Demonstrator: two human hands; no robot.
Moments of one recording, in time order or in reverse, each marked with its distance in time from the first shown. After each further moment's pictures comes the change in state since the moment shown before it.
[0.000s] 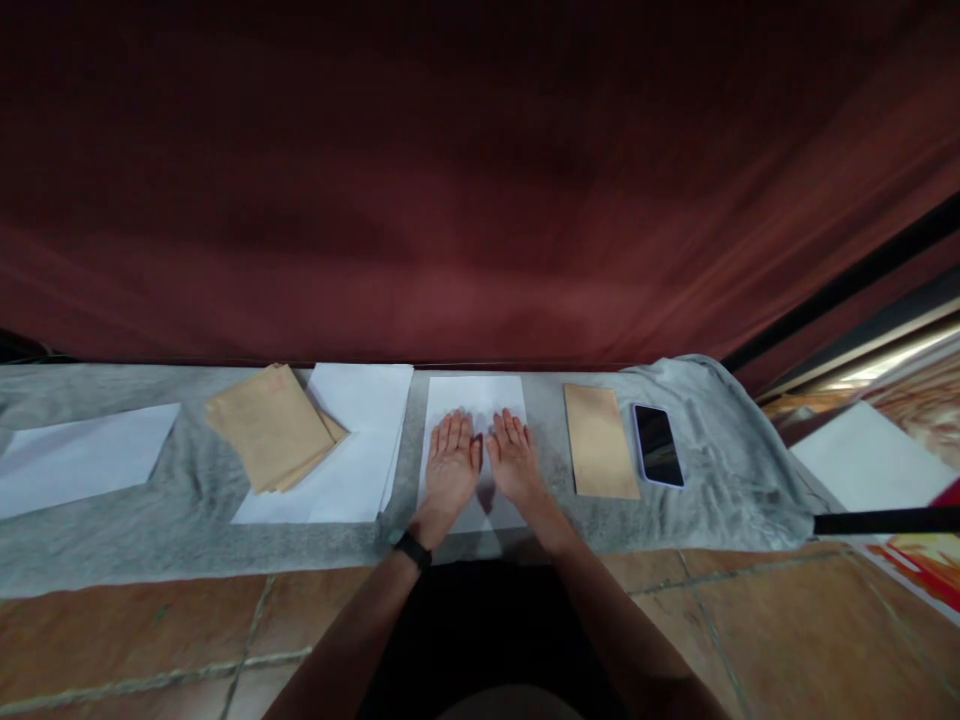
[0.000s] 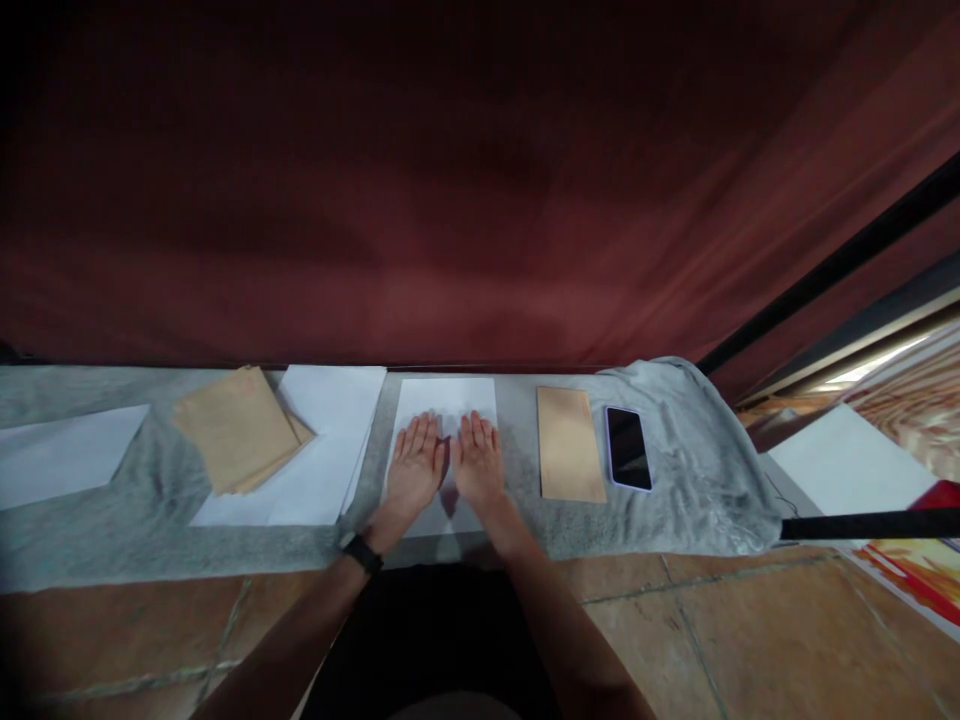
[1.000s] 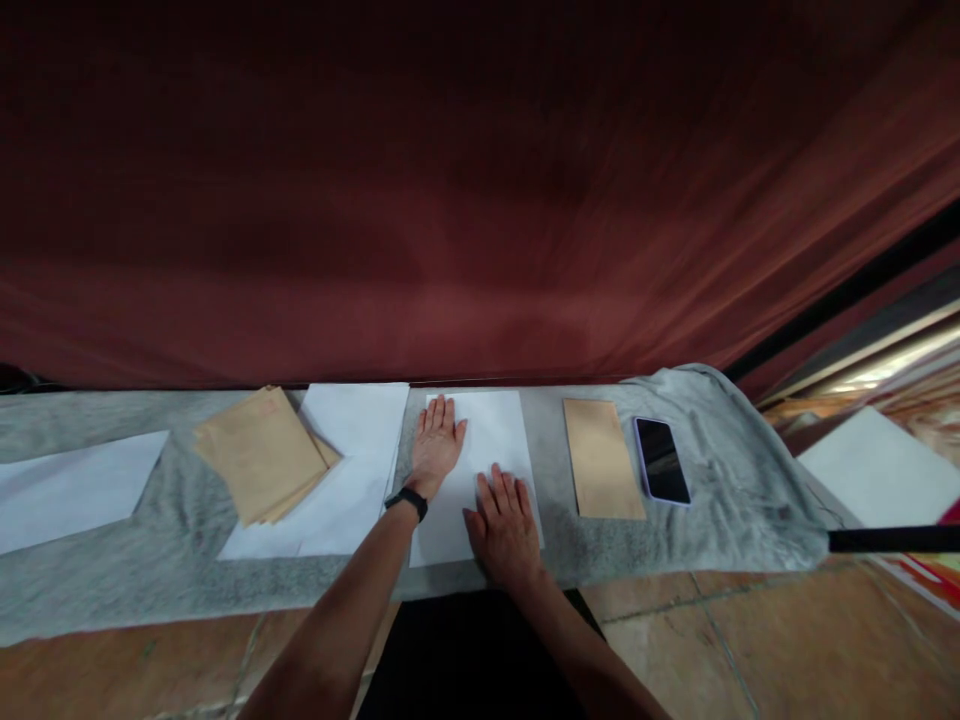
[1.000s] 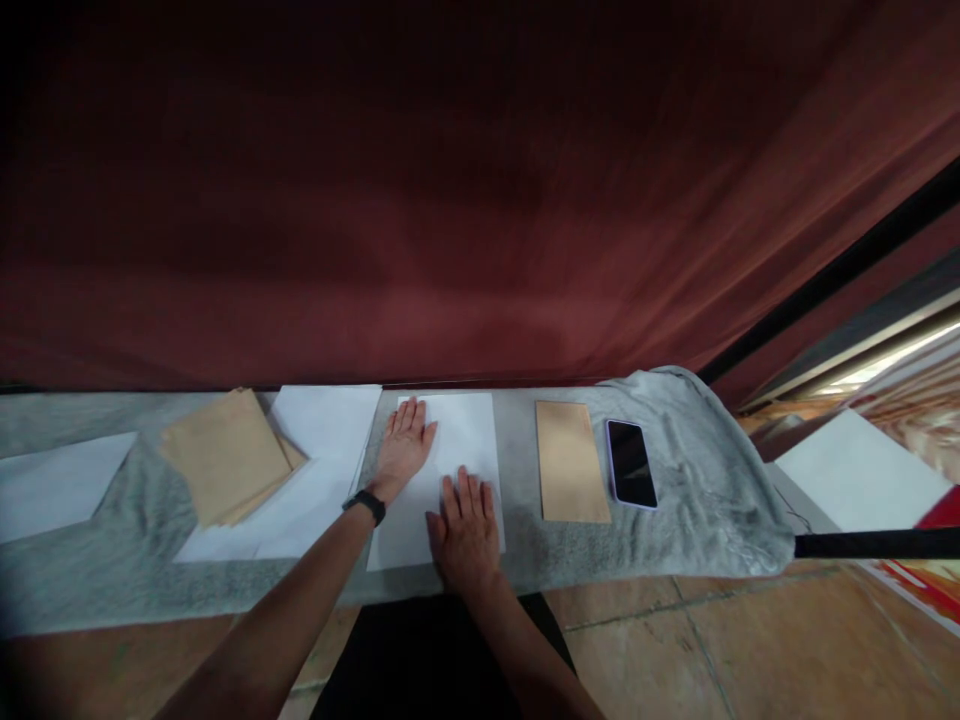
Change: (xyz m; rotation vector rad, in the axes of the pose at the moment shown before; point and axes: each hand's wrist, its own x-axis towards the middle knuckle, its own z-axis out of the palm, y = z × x) left_hand 0.085 -0.043 0.018 0.147 -0.052 -0.040; right_hand -0.070 -0.027 -0.001 -0.082 0.069 -0.114
